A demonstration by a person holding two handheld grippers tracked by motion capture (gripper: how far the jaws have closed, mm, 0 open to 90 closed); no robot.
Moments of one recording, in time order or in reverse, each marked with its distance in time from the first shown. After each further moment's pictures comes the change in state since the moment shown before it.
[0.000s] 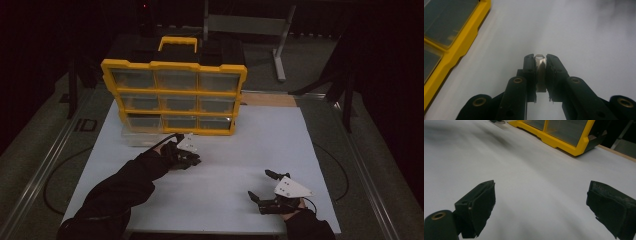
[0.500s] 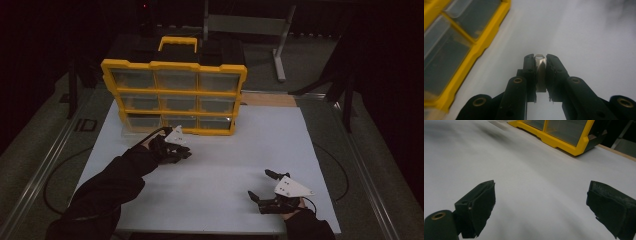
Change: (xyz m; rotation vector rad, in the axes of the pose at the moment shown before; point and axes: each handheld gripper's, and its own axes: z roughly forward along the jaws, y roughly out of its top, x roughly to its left) left arm 0.013 -0.007 -0.033 -0.010 0.065 -0.032; right arm -0.001 0.000 0.000 0.001 0.006 0.009
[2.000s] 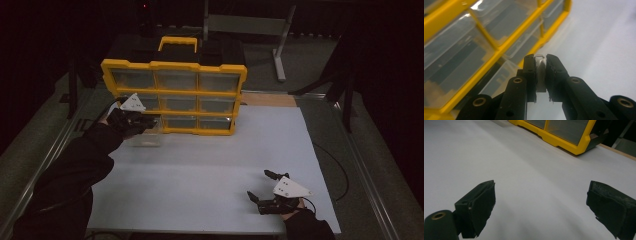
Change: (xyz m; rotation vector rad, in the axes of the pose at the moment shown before) left arm 0.068 -0.021 -0.086 -0.039 0.215 -0.176; right arm 0.001 0.000 0.001 0.008 -0.001 -0.017
